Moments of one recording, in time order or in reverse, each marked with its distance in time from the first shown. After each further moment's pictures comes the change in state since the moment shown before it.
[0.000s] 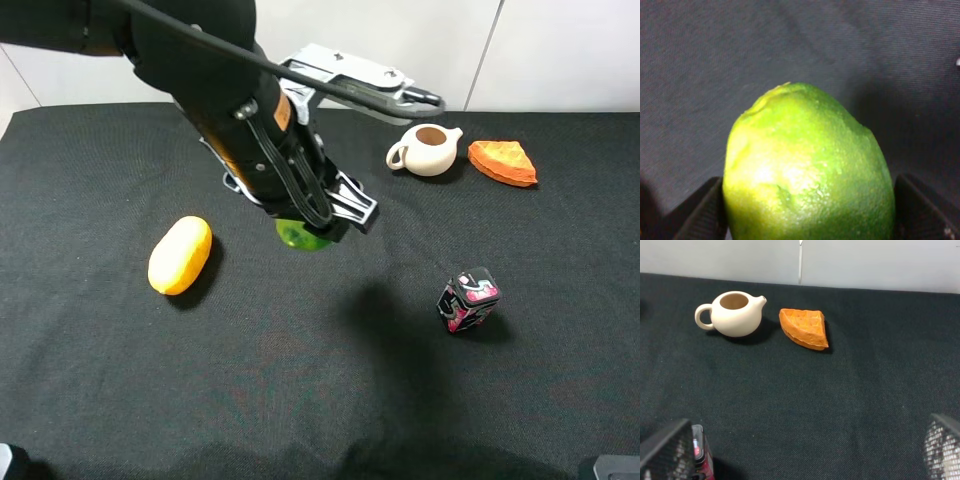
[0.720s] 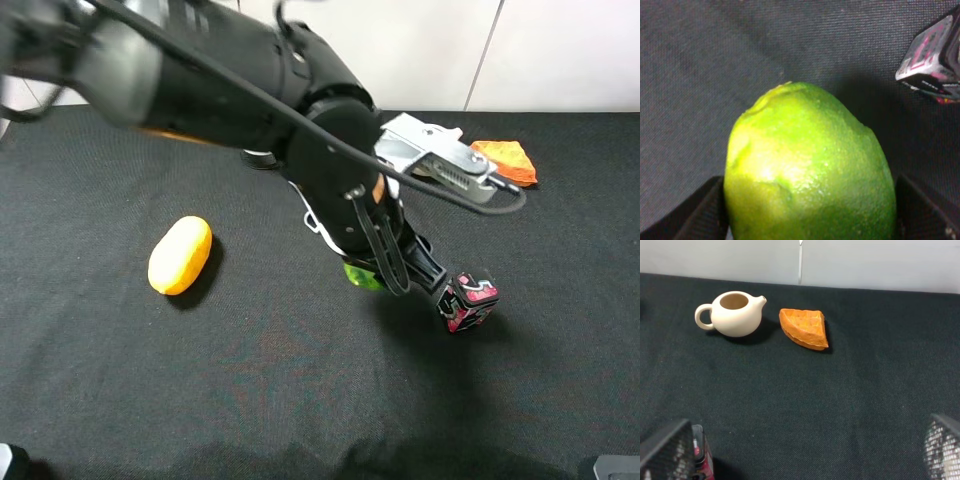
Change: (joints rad) left arm -0.105 0.247 -0.120 0.005 -0.122 0.052; right arm 0.000 0.000 0.000 0.000 0.000 0.000
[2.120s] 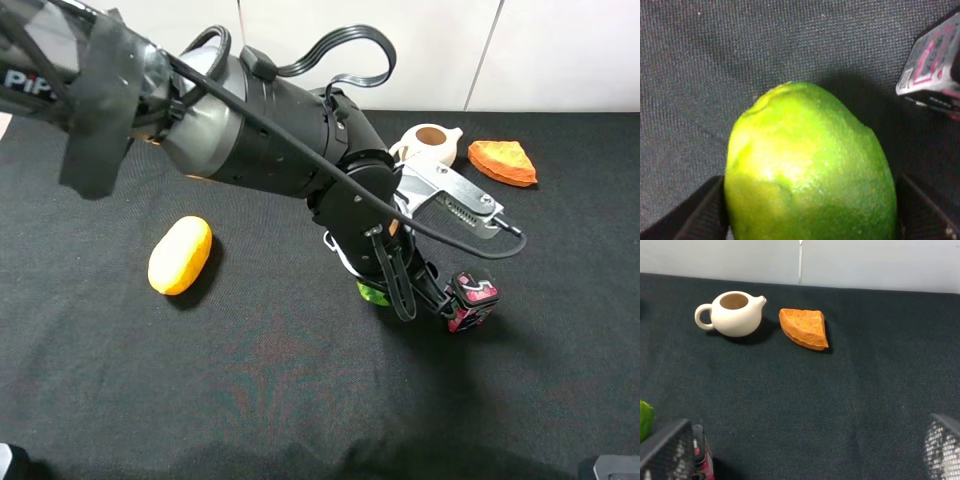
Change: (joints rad) left arm -0.011 0.096 -0.009 0.026 -0.082 0.020; right arm 0.000 0.000 0.000 0.000 0.000 0.000
